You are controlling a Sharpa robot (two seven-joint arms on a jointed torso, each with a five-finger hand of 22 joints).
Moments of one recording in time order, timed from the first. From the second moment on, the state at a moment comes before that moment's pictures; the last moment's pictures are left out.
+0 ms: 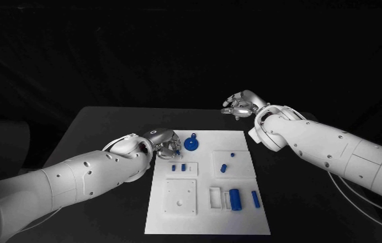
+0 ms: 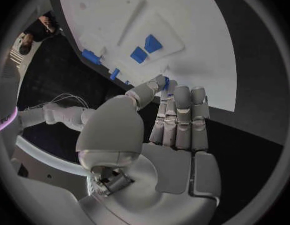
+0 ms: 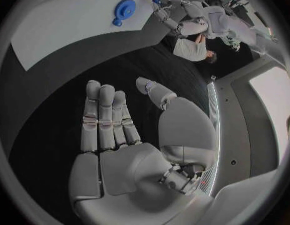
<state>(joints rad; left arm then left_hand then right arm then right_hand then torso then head) 1.14 -0.59 -0.11 1.15 -1.42 -0.31 0.02 1.17 -0.08 0.64 -0.26 0.07 0.97 0.12 0.31 0.49 1.26 0.07 0.07 0.22 1.13 -0.04 1.24 0.44 0.05 0.91 -0.12 0.83 1.31 1.19 -0.60 0.07 1.14 -1.04 -0.42 -0.05 0.99 -0.21 0.63 -0.18 0.39 0.87 0.16 0.24 0.61 0.84 0.06 1.15 0.69 1.08 -0.05 1.00 0.81 0.25 1.08 0.06 0.57 1.31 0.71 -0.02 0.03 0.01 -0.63</state>
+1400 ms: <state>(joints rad) 1.13 -0.56 -0.11 1.11 -1.40 -0.27 0.02 1.17 -0.08 0.64 -0.26 0.07 0.97 0.12 0.31 0.48 1.26 0.07 0.07 0.22 1.13 -0.04 1.23 0.44 0.06 0.91 -0.12 0.83 1.31 1.19 -0.60 0.07 1.14 -1.04 -0.42 -0.06 0.99 -0.21 0.63 -0.18 0.39 0.87 0.16 0.24 0.61 0.84 0.06 1.15 0.68 1.08 -0.05 1.00 0.81 0.25 1.08 0.06 0.56 1.31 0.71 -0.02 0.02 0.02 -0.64</state>
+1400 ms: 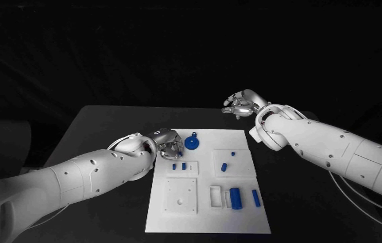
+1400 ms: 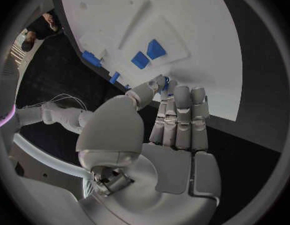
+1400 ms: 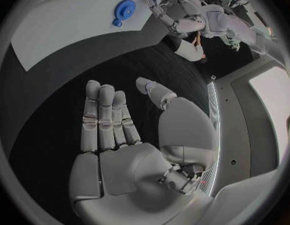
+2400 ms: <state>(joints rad) 1.13 -0.55 -0.14 1.13 -1.48 -0.26 0.00 1.17 -0.08 0.64 -0.26 0.07 0.97 0.12 0.31 0.48 1.27 0.07 0.07 0.21 1.13 -0.04 1.23 0.44 0.06 0.91 -0.12 0.82 1.31 1.19 -0.60 0.07 1.14 -1.04 -0.42 -0.06 0.99 -0.21 0.63 -0.18 0.39 0.87 0.16 0.24 0.61 0.84 0.06 1.15 0.68 1.08 -0.05 1.00 0.81 0.24 1.08 0.06 0.56 1.31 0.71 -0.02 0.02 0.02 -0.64</state>
